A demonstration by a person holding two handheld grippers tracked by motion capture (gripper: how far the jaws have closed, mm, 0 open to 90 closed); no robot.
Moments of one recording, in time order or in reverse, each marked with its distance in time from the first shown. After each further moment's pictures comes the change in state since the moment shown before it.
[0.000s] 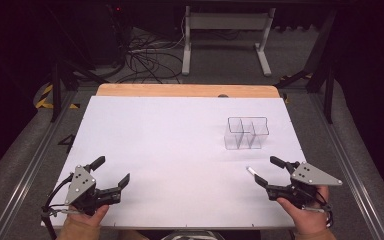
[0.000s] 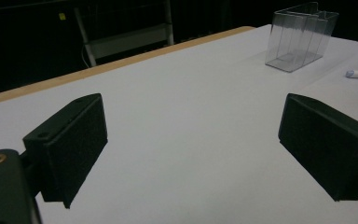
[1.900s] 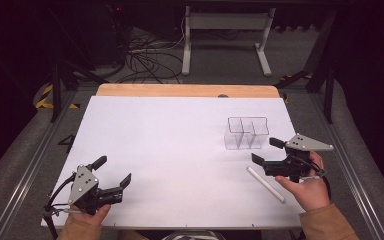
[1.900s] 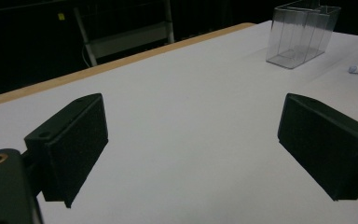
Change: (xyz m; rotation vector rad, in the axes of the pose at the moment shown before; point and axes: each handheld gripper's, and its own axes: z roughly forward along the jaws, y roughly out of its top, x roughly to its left) left arm -0.003 0.001 0.003 0.011 0.004 0.016; right arm -0.038 0.036 0.035 0.103 0.000 0.127
